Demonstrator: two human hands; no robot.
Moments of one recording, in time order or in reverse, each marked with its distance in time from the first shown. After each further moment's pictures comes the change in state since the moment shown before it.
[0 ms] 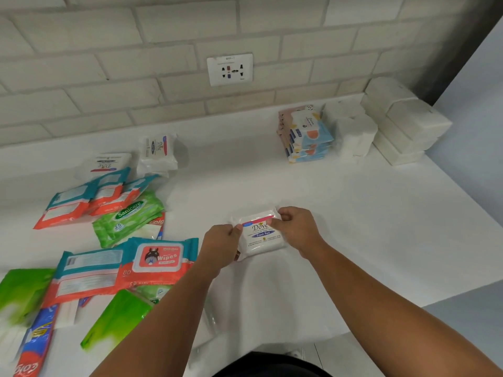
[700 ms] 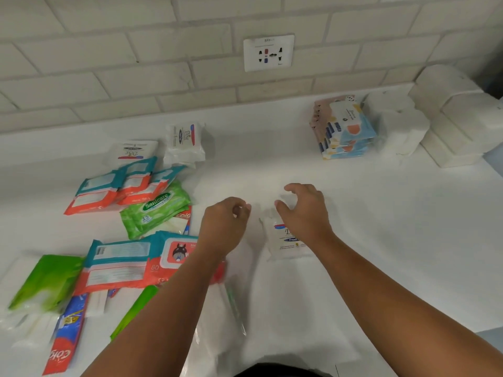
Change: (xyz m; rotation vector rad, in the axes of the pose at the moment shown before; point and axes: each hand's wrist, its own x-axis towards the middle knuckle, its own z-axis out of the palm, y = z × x) left_hand 0.011 -0.001 -0.062 0.169 0.274 0.226; right_hand 0.005 -0.052 0.046 -0.472 0.146 -0.327
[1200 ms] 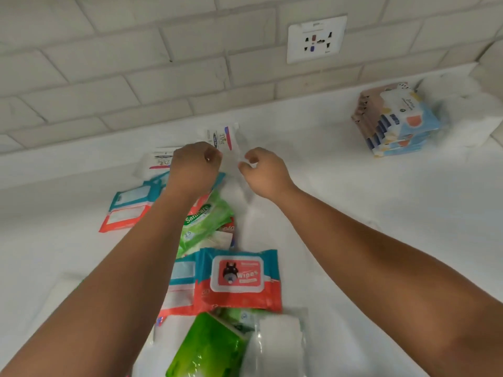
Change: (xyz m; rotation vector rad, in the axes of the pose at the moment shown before) left_hand 0.130 -0.066 -0.123 0.224 0.192 0.125; right_hand 0.090 -0.144 0.112 0.156 -0.189 -0.104
